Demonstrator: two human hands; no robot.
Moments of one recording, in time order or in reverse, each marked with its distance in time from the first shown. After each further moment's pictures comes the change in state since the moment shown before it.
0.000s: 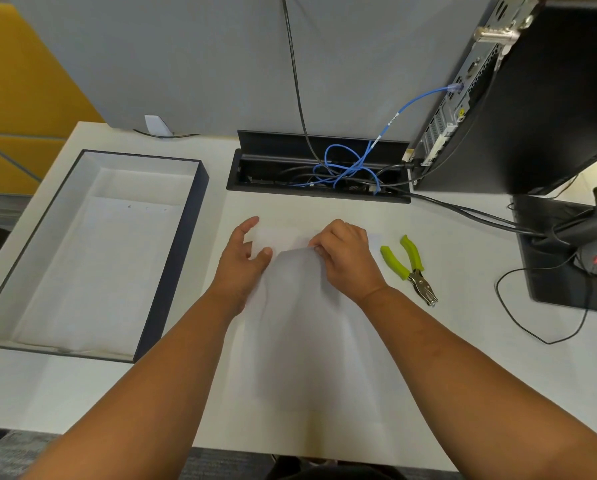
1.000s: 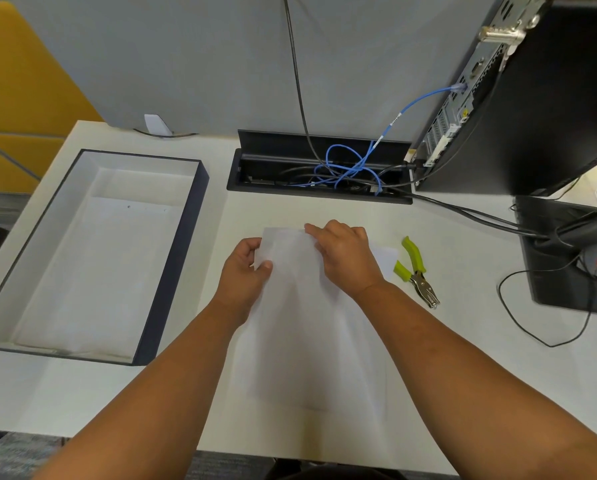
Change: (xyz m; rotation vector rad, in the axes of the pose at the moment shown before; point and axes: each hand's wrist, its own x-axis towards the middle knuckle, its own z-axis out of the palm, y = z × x) left_hand -0.006 -0.016 0.003 -0.050 0.004 0.022; right_hand 0.011 -0.003 0.003 -0.128 -0.110 0.080
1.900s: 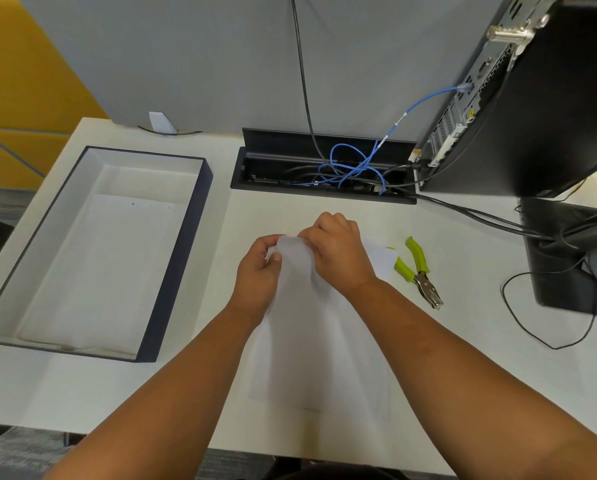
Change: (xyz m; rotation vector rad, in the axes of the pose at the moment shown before) left_hand -0.015 0.013 0.019 -0.022 0.023 0.107; right_hand 0.010 -0.018 0.001 0.028 0.048 -0.034
